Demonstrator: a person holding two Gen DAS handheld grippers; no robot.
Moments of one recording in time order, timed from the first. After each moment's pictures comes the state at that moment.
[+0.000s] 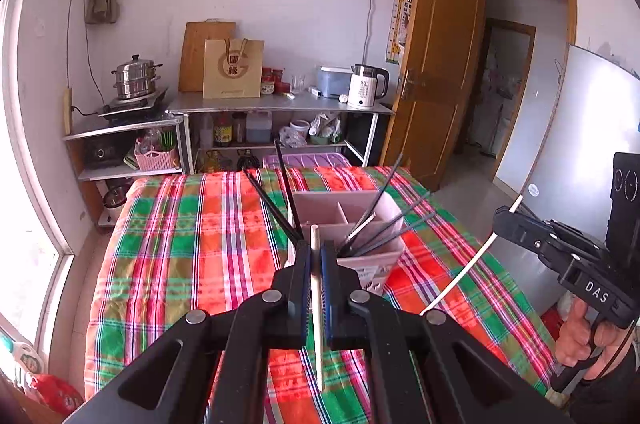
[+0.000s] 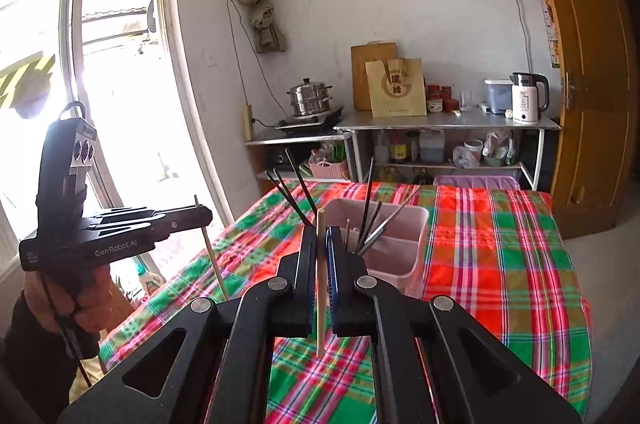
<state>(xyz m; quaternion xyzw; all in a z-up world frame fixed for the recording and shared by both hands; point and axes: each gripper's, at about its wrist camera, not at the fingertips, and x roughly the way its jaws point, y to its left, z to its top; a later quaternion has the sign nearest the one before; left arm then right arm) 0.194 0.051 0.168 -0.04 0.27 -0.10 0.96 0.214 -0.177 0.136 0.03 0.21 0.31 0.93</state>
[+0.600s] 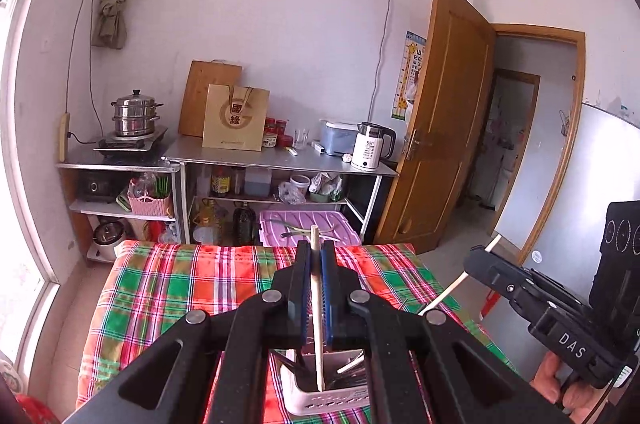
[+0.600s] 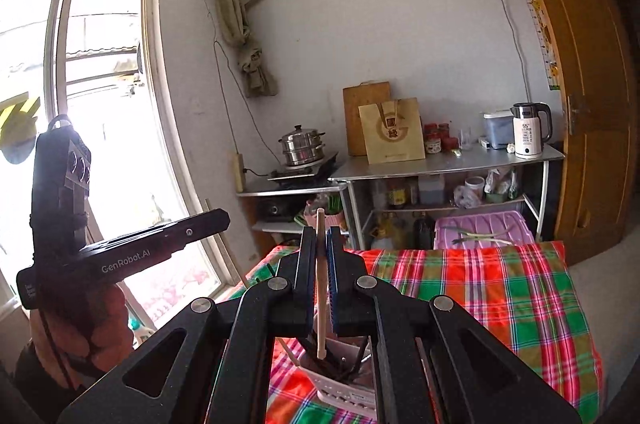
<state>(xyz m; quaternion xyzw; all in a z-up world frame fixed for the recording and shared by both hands) 0.288 0.059 0.222 -0.08 0.20 -0.10 0.97 0.298 -0.148 0.180 0.07 0.15 0.29 0.94</state>
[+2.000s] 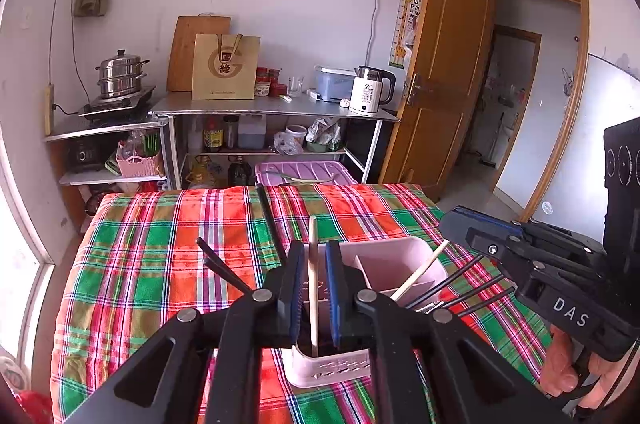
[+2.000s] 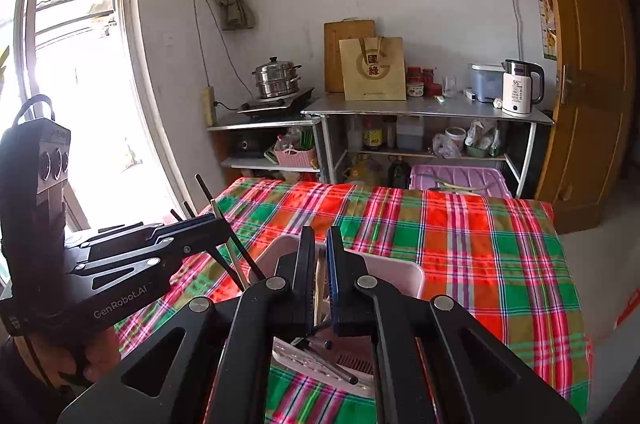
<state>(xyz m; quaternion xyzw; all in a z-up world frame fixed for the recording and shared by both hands) 0.314 0.044 0.129 -0.05 0.27 -0.11 0.95 0.327 -0.129 0.123 0.00 0.25 0.26 0.93</state>
